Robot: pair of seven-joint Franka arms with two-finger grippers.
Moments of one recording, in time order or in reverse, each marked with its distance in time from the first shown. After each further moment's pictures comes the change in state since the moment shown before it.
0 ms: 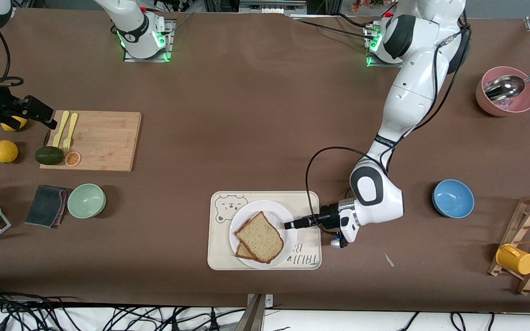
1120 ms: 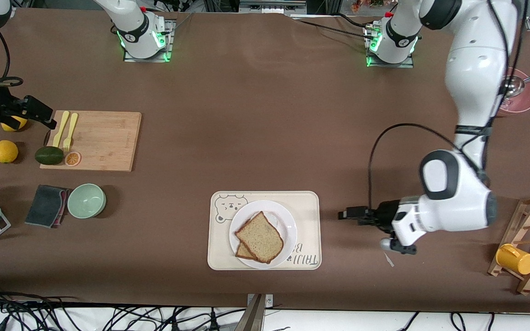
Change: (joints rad) left arm 0.201 -0.330 0.005 -0.069 0.681 -0.375 -0.108; right arm -0.001 0.000 -0.002 0.000 0.000 -0.002 0.000
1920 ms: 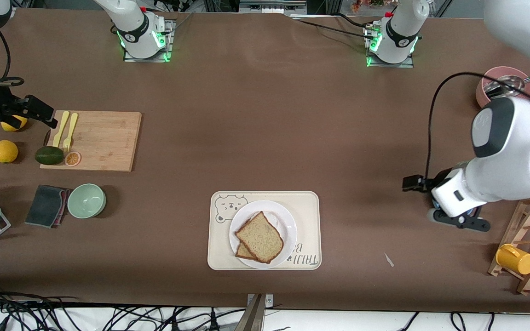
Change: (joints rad) left arm 0.017 -0.272 0.012 -0.022 0.641 -0.343 -0.144; right arm 0.000 0.000 0.000 0.000 0.000 -0.013 0.000
